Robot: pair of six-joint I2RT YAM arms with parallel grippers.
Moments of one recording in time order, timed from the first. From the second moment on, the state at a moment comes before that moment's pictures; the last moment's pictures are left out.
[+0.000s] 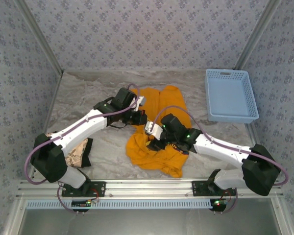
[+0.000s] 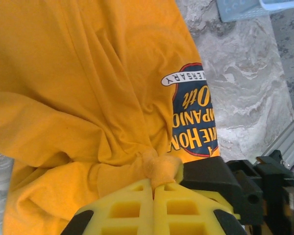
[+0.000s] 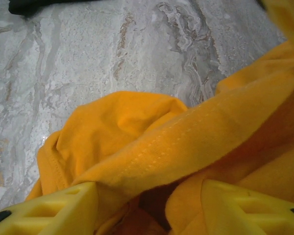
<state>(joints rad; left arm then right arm) -0.70 1.48 1.22 -0.62 0.37 -0.50 0.85 1.28 0.74 -0.18 -0.28 -0.30</state>
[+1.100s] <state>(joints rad) -0.72 1.39 1.17 -0.60 0.42 -0.43 0.80 1.35 0.71 -0.16 -0.68 -0.58</state>
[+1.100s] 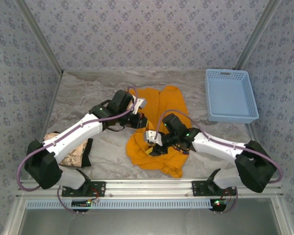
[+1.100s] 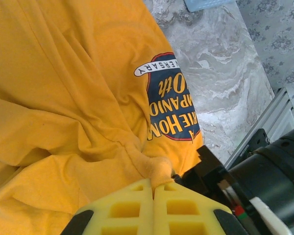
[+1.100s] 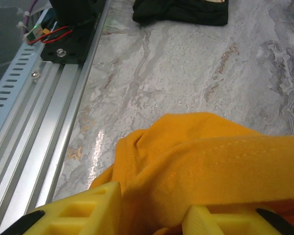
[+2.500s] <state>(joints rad) -0.55 1.62 1.14 -0.56 0.32 -0.35 1.30 1.59 1.34 -0.88 -0.32 -0.89</state>
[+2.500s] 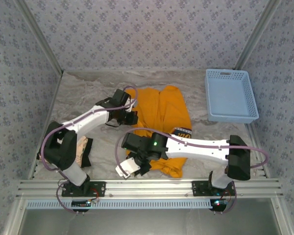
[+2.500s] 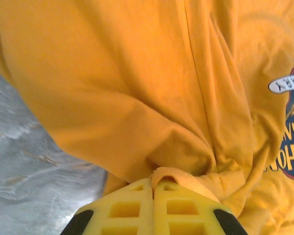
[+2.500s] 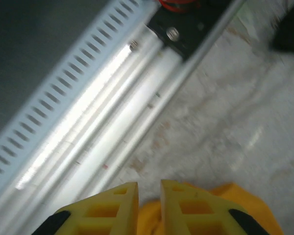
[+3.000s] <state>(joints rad) -0.55 1.53 1.07 -0.53 0.34 -0.38 1.10 1.36 1.09 -0.65 -0.24 -0.91</state>
